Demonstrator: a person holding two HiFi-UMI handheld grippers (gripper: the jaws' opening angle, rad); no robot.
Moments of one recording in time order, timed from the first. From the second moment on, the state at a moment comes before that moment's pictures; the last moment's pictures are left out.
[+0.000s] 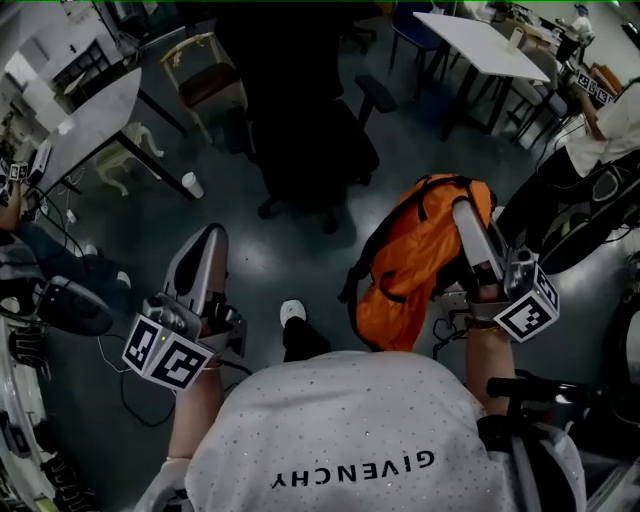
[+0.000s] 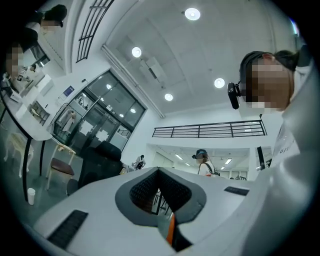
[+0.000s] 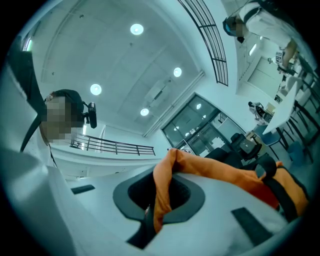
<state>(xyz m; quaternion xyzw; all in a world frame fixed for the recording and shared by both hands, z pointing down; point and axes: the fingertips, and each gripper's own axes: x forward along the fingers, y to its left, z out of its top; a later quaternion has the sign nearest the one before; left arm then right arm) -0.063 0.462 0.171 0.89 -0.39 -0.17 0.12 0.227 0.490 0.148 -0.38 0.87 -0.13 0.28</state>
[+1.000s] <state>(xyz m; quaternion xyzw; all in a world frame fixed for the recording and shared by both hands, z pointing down) -0.161 0.177 0.126 0.93 -0.34 -0.12 0.00 0.108 0.215 0.103 -0.41 0.86 -0.10 0.29</state>
